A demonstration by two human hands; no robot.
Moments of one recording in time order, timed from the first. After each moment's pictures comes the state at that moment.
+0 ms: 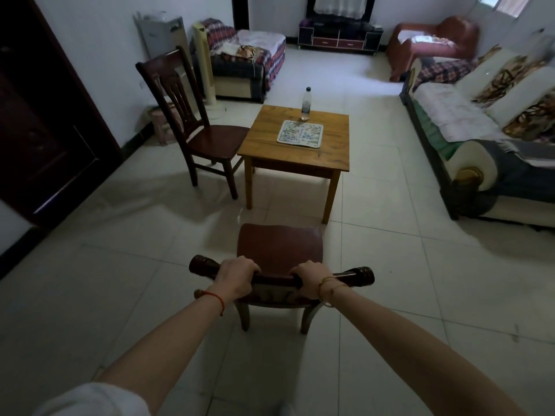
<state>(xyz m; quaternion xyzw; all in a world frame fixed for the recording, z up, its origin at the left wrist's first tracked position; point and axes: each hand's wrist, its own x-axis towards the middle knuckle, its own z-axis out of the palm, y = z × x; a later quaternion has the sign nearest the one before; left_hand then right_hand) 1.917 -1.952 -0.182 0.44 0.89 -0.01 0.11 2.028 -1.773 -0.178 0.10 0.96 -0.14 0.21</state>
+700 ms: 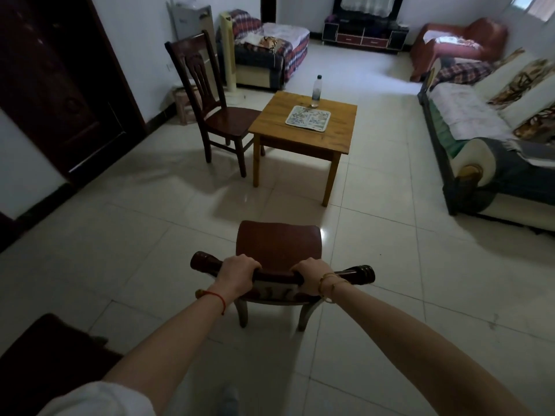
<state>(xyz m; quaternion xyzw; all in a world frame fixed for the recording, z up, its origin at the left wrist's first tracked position) 2.140 -2.000 -0.187 0.38 0.92 0.04 0.09 2.228 -1.810 -0.174 0.05 0.97 -0.12 0.22</state>
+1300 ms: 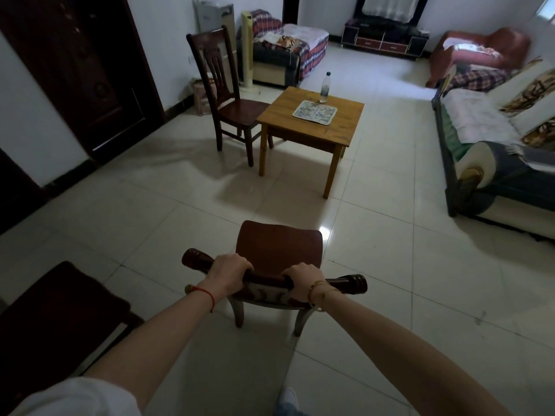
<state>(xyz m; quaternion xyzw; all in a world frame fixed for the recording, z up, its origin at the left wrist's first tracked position) 2.297 -2.019 -0.188 0.37 0.92 0.00 0.11 2.384 -1.830 -0.176 0.02 0.97 -0.13 0.21</state>
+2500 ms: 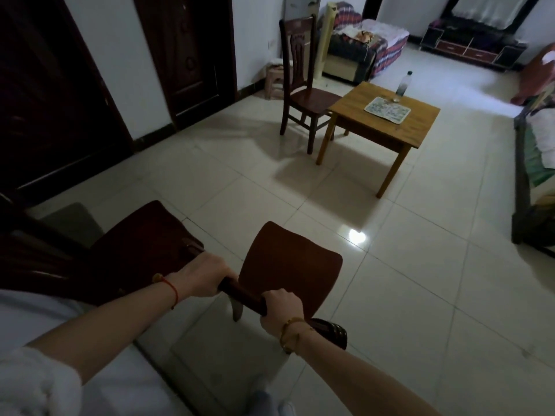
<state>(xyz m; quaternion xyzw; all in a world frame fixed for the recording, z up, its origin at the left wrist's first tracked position) 2.404 -2.304 -0.177 0.40 0.90 -0.06 0.17 2.504 -2.111 -0.183 -0.01 0.95 -0.17 0.24</state>
